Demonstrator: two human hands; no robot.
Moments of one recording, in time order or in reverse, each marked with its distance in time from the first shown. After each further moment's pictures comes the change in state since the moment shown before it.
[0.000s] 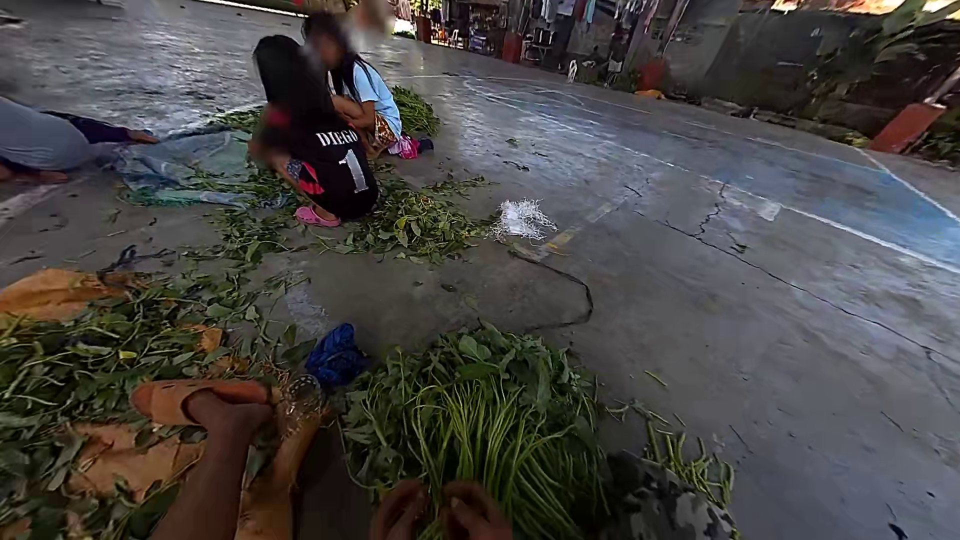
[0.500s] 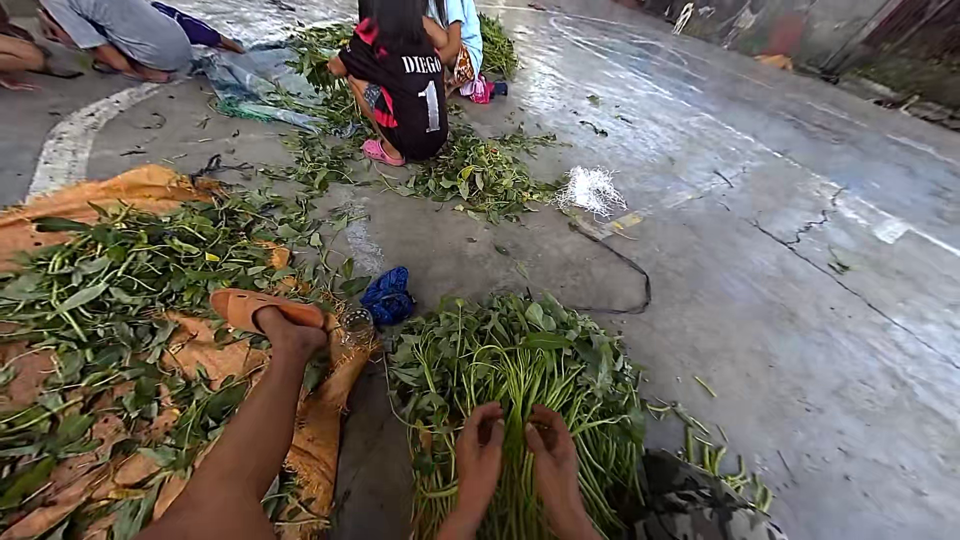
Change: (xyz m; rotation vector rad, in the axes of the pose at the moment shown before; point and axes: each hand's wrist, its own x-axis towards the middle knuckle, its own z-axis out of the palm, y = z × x) left_hand 0.033 0.002 0.077 0.141 0.116 0.019; right_hand 0.052 -0.016 -0.030 -0.450 0.229 -0.336
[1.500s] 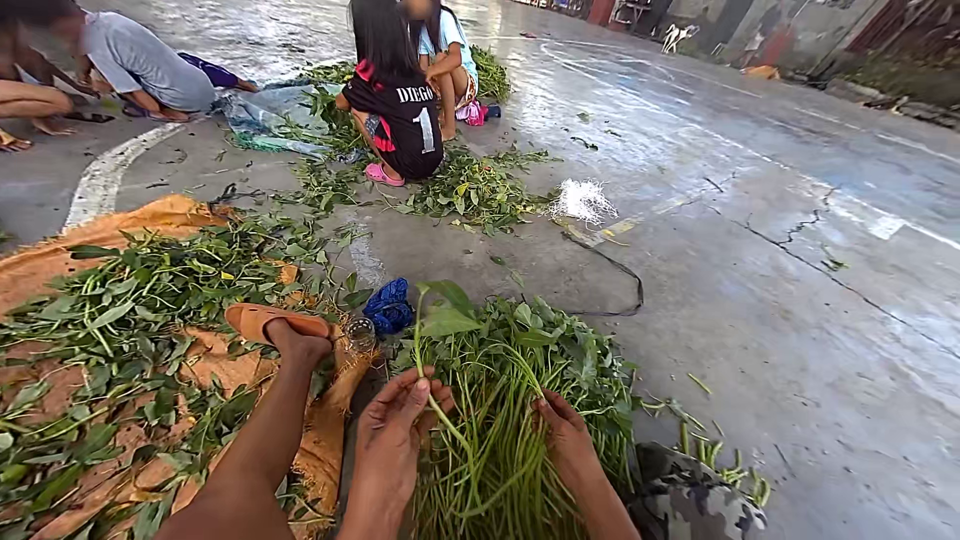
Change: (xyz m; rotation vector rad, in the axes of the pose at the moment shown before) left_hand -0.025 0.151 -0.059 -0.480 0.229 0.012; right_hand 0.027 -0.024 -0.030 0.477 -0.081 0.214
